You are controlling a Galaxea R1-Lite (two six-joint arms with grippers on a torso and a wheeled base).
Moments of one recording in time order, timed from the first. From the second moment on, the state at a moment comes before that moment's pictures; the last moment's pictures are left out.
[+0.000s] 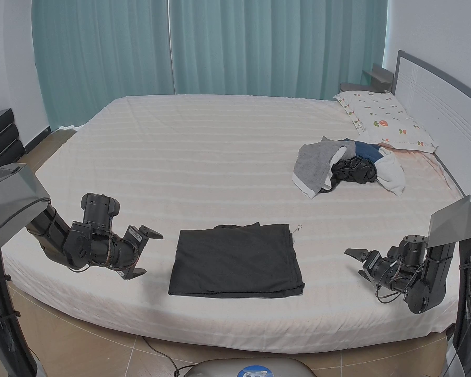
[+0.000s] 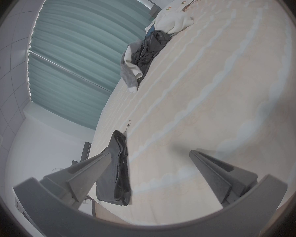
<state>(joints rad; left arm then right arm) -0.13 2.11 -0.85 -0.47 -0.28 -1.14 0.04 2.45 -0.45 -1.54 0.33 0.86</state>
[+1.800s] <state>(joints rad) -0.24 2.46 -0.98 -0.82 -0.08 -0.70 0.04 2.46 -0.44 -1.55 0.32 0.85</state>
